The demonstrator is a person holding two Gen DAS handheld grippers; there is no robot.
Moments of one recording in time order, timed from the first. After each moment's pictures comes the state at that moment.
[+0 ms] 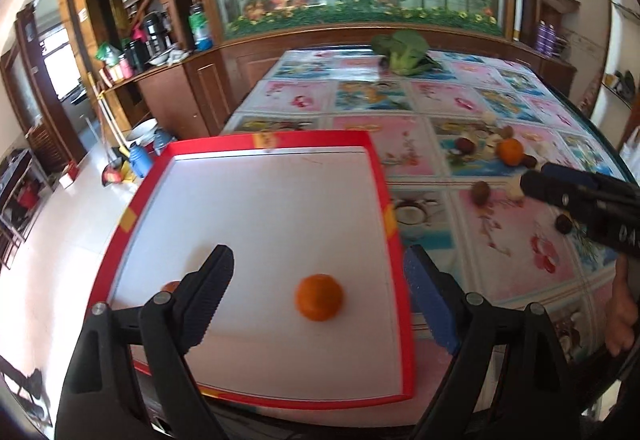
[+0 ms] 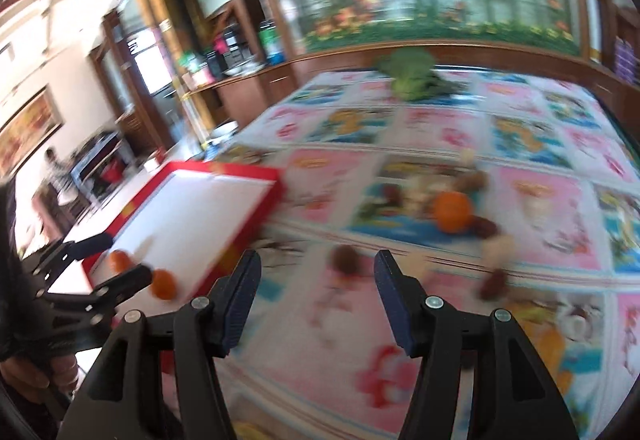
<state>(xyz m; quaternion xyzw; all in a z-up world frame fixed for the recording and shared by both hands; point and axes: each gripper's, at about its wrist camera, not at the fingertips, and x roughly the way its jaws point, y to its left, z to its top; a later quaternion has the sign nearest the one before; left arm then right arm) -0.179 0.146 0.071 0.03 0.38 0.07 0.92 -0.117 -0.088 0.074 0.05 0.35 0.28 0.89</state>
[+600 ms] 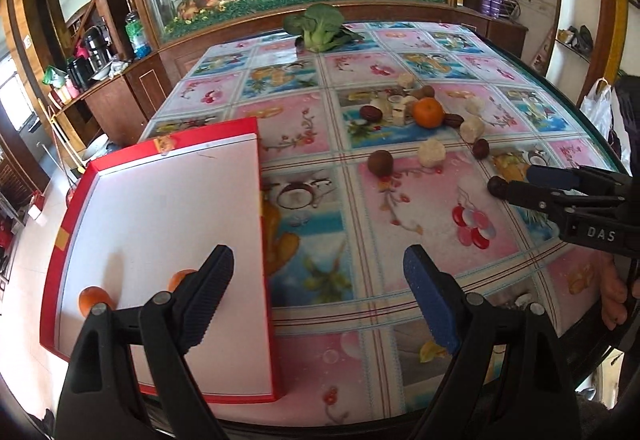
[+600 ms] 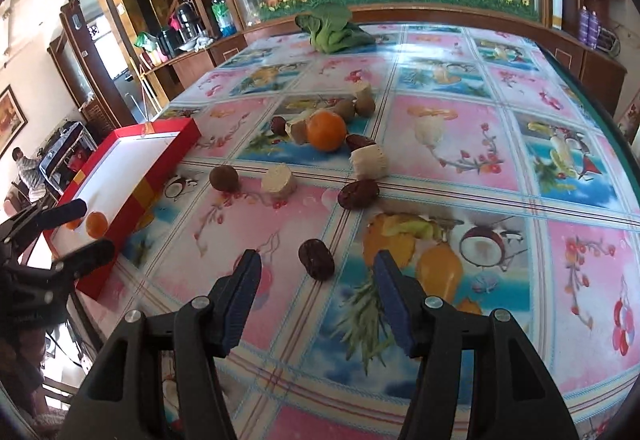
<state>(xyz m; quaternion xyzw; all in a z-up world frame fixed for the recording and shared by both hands) -0.169 0.070 0.057 0.06 0.41 -0.01 0.91 -0.129 -0.160 0.042 0.03 0.42 0.23 0.88</state>
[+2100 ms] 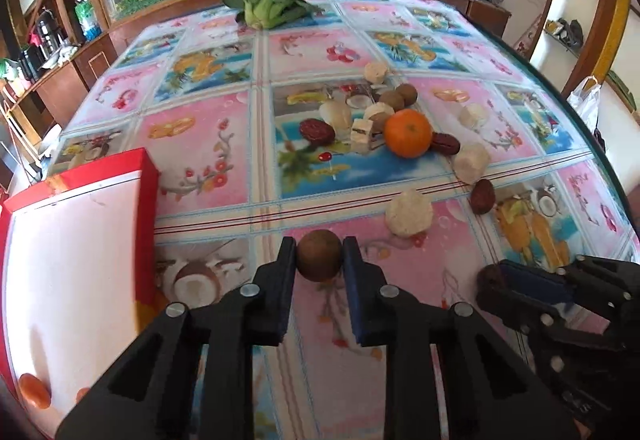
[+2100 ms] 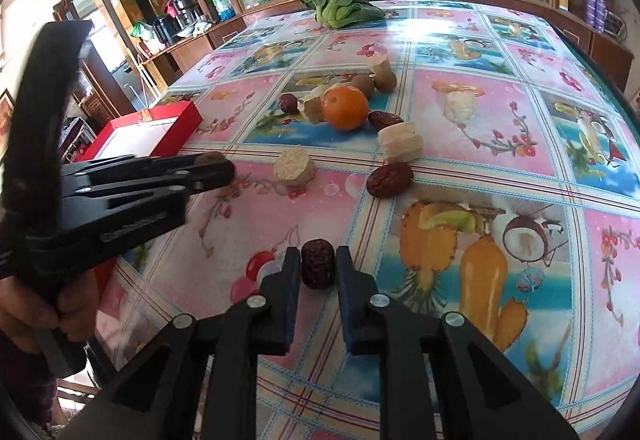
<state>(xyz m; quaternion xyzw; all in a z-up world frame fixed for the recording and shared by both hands) -0.071 0.034 0.030 0.04 0.46 -0.07 0.88 -0.117 -0.142 0.030 0.04 0.45 0.23 0.86</state>
